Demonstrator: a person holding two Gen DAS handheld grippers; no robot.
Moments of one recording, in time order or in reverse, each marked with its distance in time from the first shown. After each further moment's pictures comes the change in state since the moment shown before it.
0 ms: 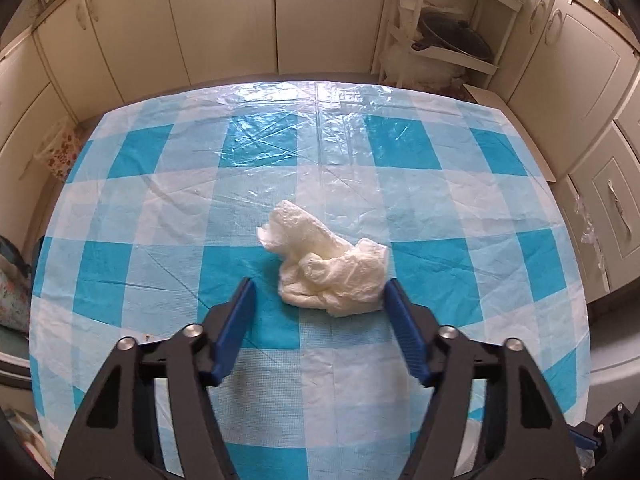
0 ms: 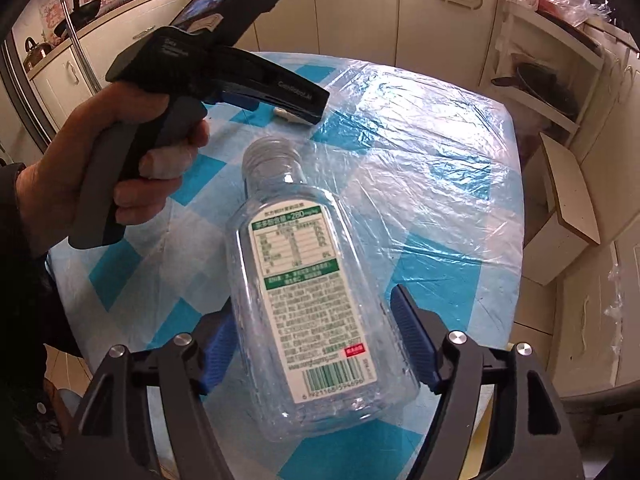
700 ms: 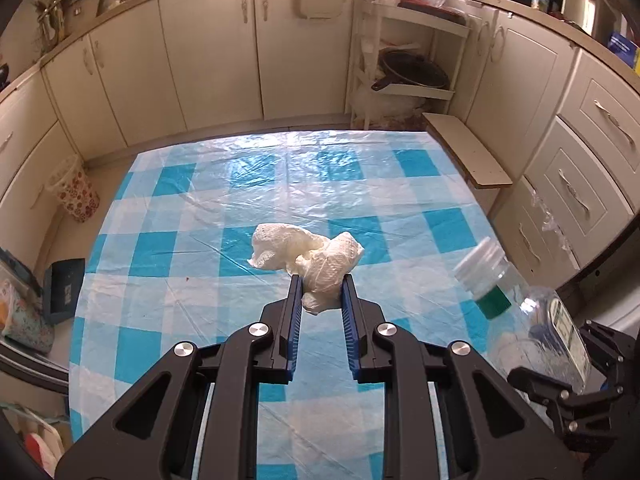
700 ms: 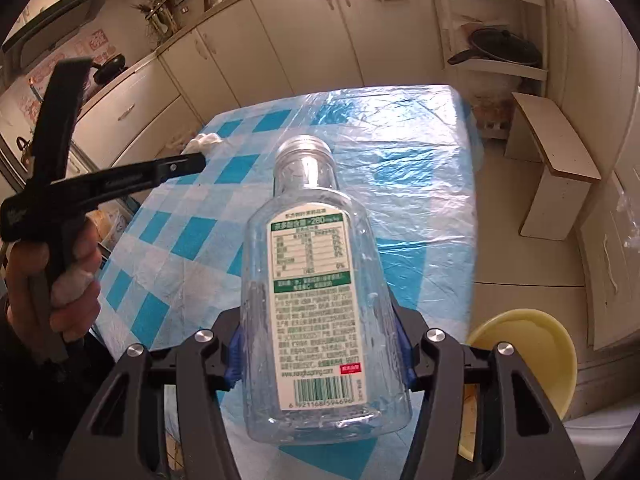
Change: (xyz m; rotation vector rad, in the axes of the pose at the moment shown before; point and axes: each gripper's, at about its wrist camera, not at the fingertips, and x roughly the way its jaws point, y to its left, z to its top) left arm -0.127 -0.030 -0.059 0.082 -0.155 -0.049; right arm -0.043 -0.060 -0.016 0.282 -0.113 0.100
